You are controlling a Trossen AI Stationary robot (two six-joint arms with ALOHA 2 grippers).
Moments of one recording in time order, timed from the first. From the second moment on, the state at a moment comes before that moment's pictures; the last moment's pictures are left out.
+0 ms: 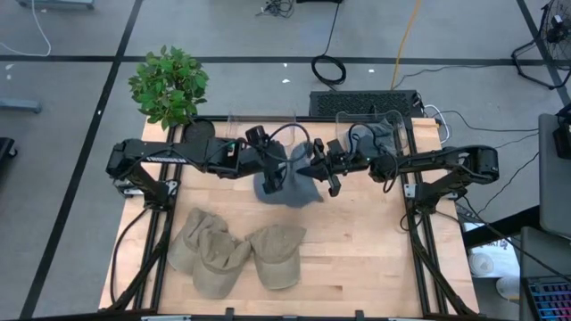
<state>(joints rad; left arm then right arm) -0.04 1.63 1.66 -0.86 -0.51 -0.03 -0.22 1.43 0.69 0.93 -0.45 0.38</state>
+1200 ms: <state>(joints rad) 0.01 1.04 1.00 -0.16 -0.37 0.09 -0.56 1.13 1.06 -0.27 -0.32 0.05</state>
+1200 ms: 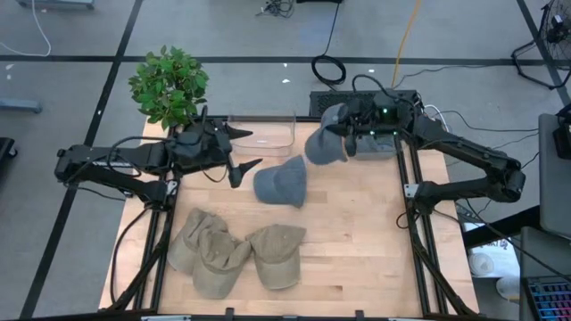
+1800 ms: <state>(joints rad) 0.01 1.04 1.00 -0.16 -0.37 0.09 -0.89 1.04 1.06 -0.41 -0.30 -0.08</state>
